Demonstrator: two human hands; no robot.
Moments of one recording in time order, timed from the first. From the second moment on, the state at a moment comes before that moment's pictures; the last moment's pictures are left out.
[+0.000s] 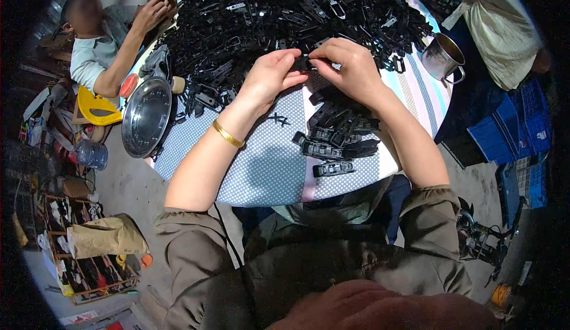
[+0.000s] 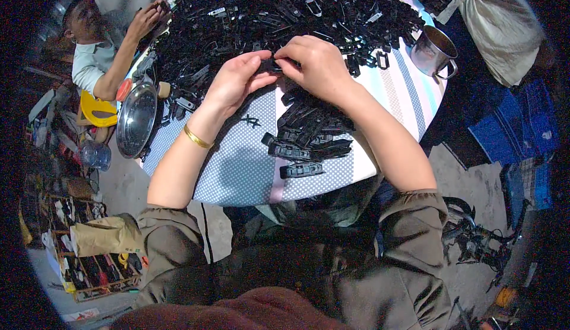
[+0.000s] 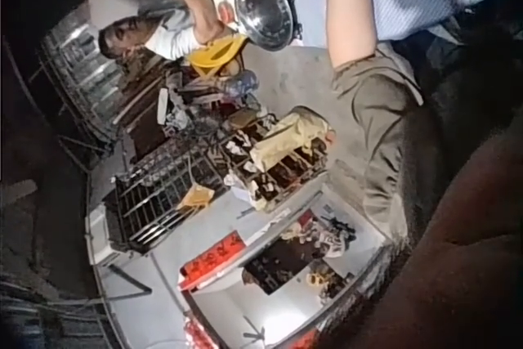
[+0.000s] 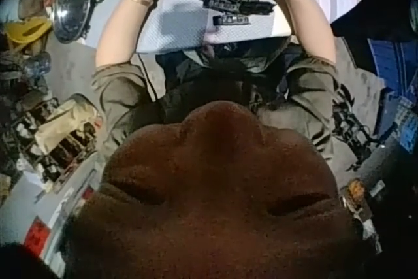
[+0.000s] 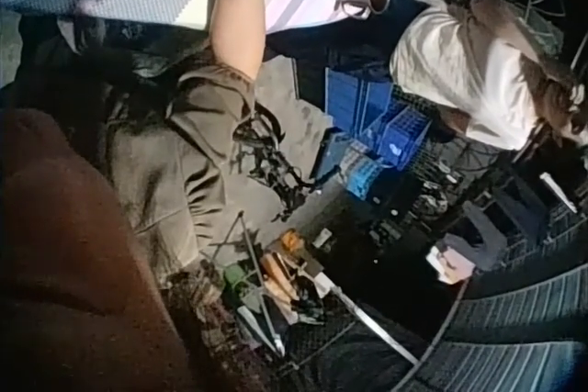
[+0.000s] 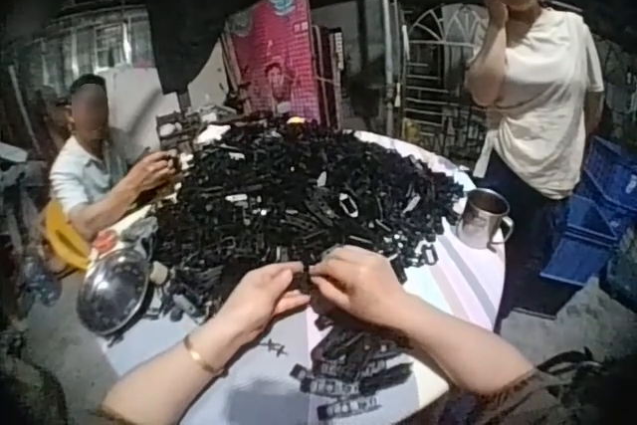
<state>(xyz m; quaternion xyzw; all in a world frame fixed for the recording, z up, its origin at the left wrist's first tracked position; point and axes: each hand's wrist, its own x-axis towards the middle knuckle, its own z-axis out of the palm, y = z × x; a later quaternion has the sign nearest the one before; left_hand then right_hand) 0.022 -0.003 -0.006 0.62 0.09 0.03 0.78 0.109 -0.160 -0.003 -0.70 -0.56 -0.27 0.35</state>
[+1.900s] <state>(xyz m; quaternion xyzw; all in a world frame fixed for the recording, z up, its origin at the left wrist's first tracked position) 0.023 -0.011 -0.023 0.52 0.08 -0.01 0.85 0.092 -0.156 -0.008 -0.80 -0.48 -0.15 0.32</state>
